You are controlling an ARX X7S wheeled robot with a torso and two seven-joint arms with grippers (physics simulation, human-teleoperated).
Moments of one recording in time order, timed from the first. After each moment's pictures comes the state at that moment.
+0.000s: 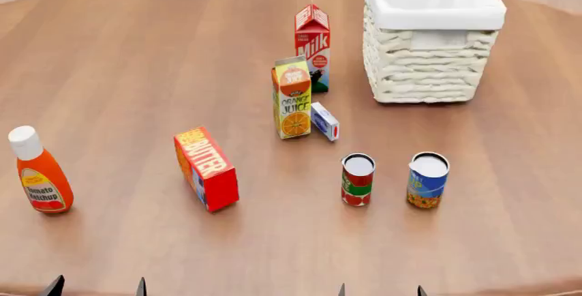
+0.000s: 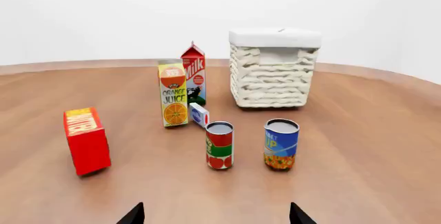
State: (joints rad) left arm 0.00 0.00 0.00 0.00 0.00 0.00 0.00; right arm 0.00 0.00 0.00 0.00 0.00 0.00 0.00
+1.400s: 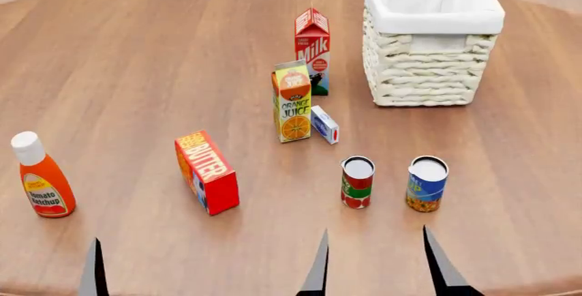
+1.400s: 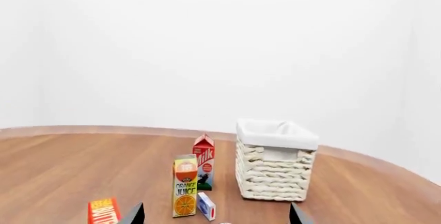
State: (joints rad) left arm 0.13 -0.16 0.09 0.65 -0.15 -0.30 -0.18; right arm -0.05 0.15 -0.18 -0.66 0.03 0.36 0.19
